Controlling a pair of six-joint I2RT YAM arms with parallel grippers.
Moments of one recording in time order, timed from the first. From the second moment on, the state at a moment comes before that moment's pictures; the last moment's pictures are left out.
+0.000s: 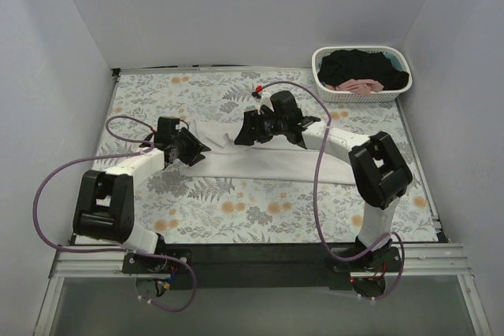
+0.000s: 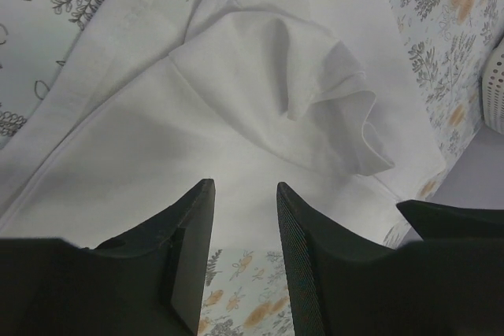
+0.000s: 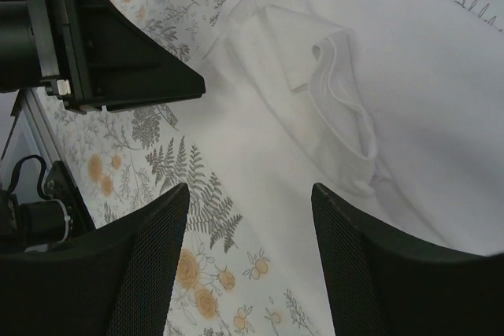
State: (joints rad) left arm -0.17 1.47 0.76 -0.16 0.21 -1.01; right arm 0.64 1.83 1.23 0.03 -0.52 0.42
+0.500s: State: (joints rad) left arm -0.19 1.61 0.86 -0.08 0.24 -1.05; right arm 0.60 2.07 1.33 0.07 -0.56 0.47
